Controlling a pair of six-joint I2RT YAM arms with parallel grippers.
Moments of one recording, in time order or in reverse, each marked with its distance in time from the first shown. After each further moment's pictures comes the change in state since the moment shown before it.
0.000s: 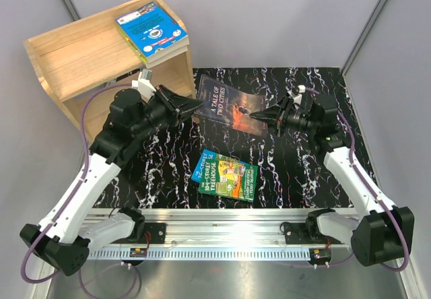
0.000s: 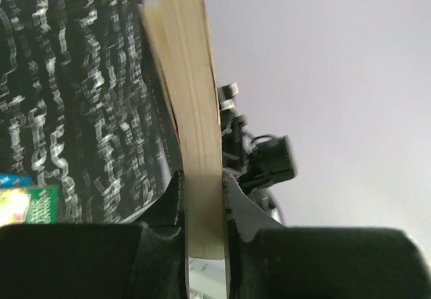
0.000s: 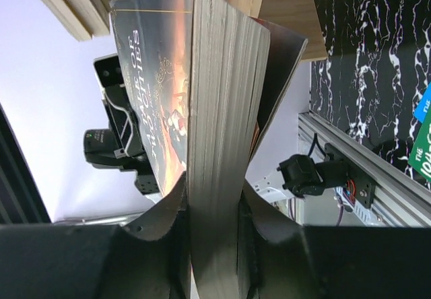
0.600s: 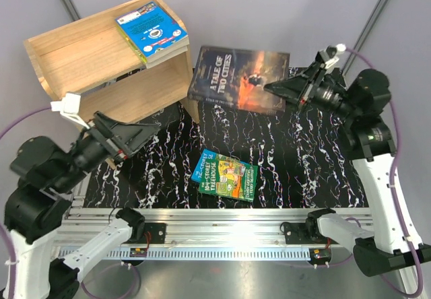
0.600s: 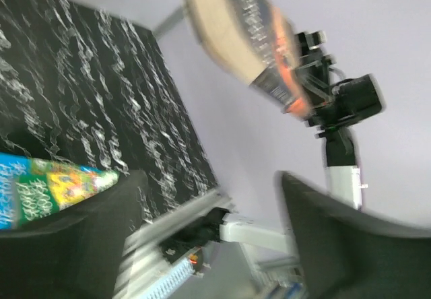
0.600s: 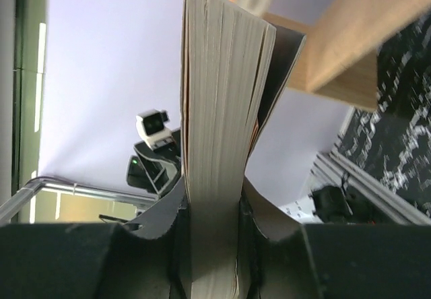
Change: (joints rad) left arm -0.014 -0.323 0.337 -0.579 -0.085 0.359; right arm 0.014 -0.092 0.525 -0.390 0.062 -0.135
